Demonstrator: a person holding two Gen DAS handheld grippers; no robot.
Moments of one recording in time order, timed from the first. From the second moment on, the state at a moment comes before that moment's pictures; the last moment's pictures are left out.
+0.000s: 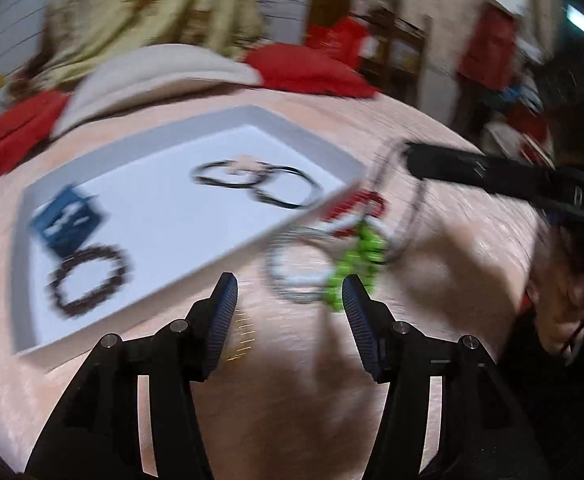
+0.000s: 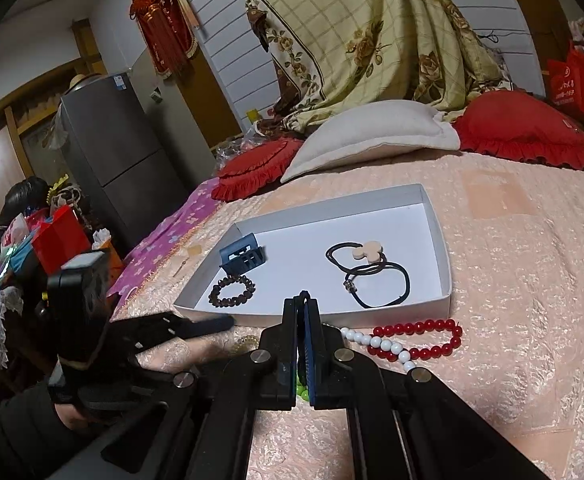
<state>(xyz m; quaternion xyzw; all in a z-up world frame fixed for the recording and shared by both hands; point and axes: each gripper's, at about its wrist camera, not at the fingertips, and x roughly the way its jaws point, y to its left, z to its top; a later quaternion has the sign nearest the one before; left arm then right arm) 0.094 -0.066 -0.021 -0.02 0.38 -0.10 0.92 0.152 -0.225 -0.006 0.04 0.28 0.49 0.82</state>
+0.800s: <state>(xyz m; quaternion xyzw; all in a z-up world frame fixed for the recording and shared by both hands) 0.119 -0.095 -0.032 0.00 0.40 -0.14 0.91 0.150 -0.235 -0.001 0.05 0.26 0.50 0.82</state>
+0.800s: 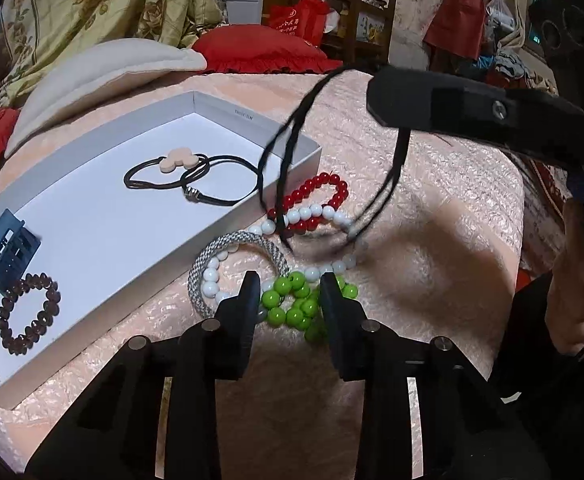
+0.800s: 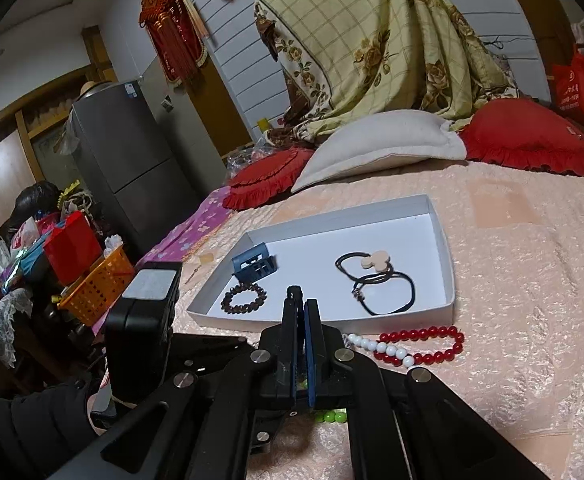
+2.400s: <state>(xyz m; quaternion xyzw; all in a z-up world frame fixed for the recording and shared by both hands) 0.105 -0.089 -0.022 -0.01 0.38 -0.13 0.92 0.163 -0.243 -0.009 0.06 0.28 0.47 0.84</state>
